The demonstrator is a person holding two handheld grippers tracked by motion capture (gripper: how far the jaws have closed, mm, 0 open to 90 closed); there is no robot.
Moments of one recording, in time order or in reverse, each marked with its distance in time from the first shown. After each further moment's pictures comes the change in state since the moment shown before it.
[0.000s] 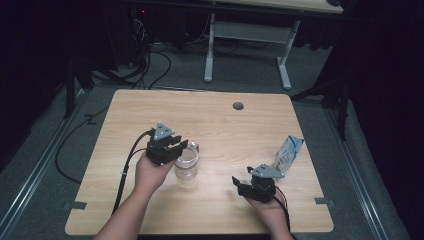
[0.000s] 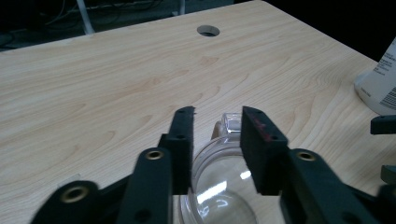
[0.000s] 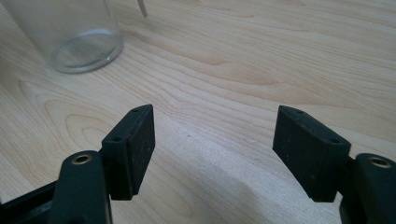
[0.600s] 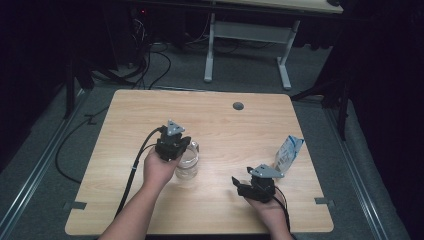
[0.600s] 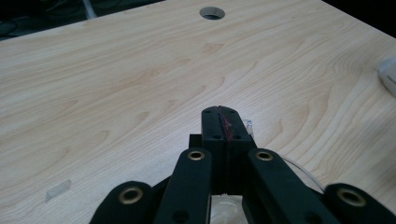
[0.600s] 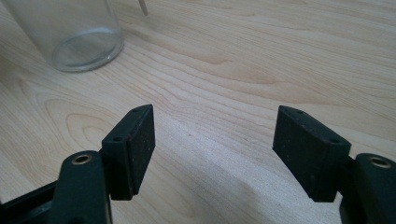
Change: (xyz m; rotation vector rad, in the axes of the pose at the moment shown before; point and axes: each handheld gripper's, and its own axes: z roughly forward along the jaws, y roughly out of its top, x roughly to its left) left arm -0.007 -0.011 0.027 0.057 0.047 0.052; right arm 0.001 0.000 0.001 0.005 0.001 0.000
